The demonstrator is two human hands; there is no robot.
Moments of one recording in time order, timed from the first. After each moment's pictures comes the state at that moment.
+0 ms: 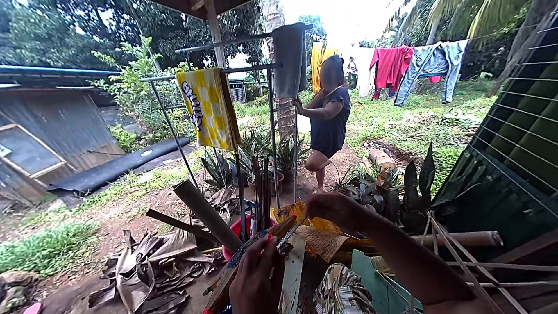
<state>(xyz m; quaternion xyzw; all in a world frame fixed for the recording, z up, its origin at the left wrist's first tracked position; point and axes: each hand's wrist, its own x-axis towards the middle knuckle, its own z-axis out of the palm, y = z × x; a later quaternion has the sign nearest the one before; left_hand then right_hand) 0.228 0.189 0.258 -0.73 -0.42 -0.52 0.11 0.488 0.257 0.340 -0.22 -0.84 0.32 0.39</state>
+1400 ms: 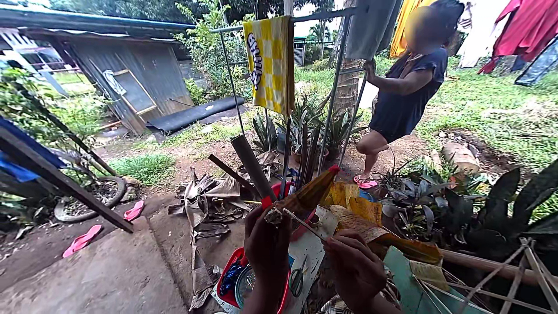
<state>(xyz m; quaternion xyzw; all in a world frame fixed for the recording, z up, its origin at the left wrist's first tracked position) 0.208 0.188 0.257 -0.54 -0.36 -0.76 -0.04 0.362 0.179 0.234 -0.20 -0.67 0.03 0.71</state>
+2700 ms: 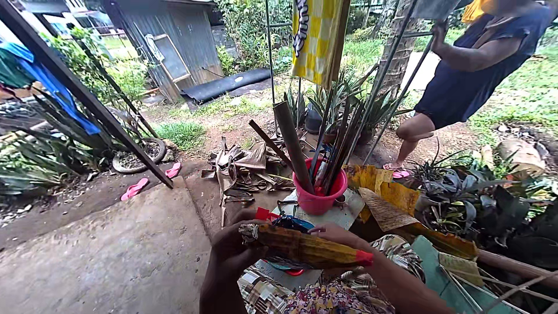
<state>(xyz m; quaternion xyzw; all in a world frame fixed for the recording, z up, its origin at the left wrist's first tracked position) 0.049 0.087 0.237 -0.67 -0.23 -0.64 -0.30 0.324 0.259 0.082 -0.41 -0.71 0.56 0.05</state>
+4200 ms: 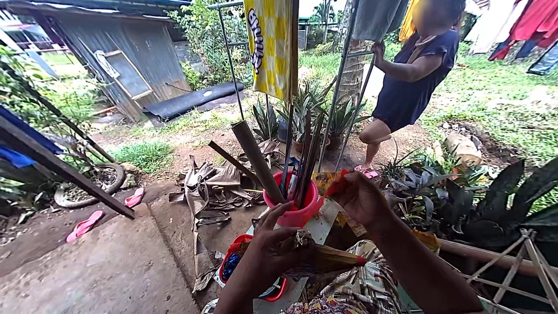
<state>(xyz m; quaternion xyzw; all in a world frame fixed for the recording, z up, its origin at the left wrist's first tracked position) 0.152 0.156 0.260 -0.75 -0.42 -0.43 -0.28 0.392 0.260 0.295 -0.26 -0.34 0.70 0.57</state>
